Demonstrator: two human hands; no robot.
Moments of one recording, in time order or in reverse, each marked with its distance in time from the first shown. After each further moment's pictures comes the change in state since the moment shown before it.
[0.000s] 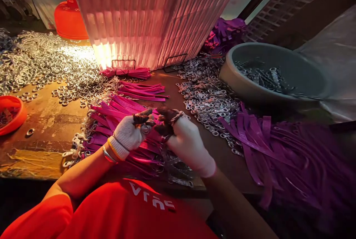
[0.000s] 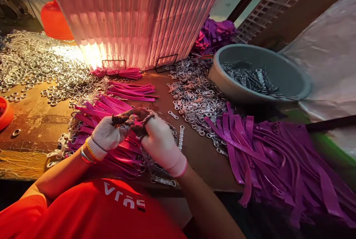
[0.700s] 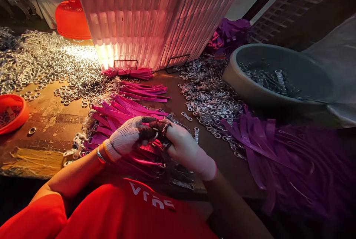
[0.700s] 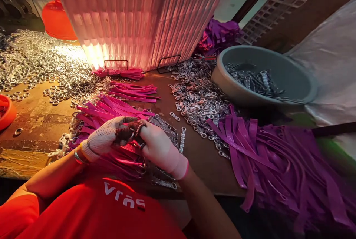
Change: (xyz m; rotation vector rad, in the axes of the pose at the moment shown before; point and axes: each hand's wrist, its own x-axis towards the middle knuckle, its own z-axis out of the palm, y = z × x) left_hand -0.019 -0.001 -0.019 0.780 -0.221 0.191; right_hand -0.003 0.008 0.001 0.050 -0.266 -0.196
